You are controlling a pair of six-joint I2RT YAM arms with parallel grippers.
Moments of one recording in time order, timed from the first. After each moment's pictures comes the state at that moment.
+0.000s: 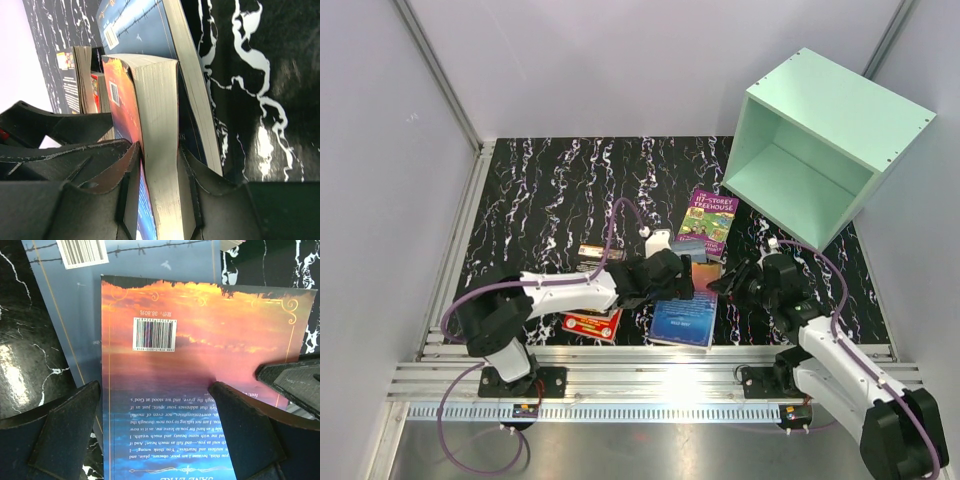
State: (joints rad) left arm -1.08 1.65 0.97 -0.16 -0.28 -0.93; right arm 0.33 0.81 0.30 -0.13 -0.30 0.94
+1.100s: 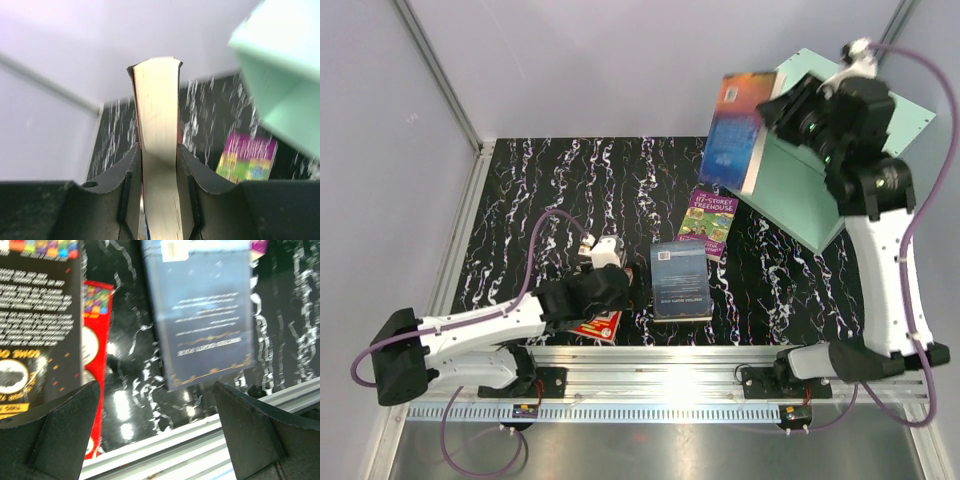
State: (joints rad) left arm -1.09 1.12 0.72 -0.36 -0.42 -0.92; right arm 0.25 1.34 1.92 -0.75 0.01 0.57
